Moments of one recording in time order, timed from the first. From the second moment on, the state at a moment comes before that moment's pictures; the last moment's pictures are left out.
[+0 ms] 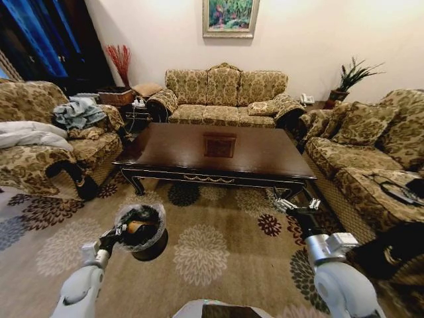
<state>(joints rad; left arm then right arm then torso) 1.50 -1.26 -0.93 -1.66 -0.38 0.16 0.15 -1.62 1.22 0.68 2.37 0.38 -0.19 0.11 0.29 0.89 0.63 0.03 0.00</state>
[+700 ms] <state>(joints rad) 1.44 -1.23 -0.89 -1.53 -0.45 0.11 0.26 -1.62 1.25 0.68 2.35 0.35 -0.18 0.06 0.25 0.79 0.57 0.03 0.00</state>
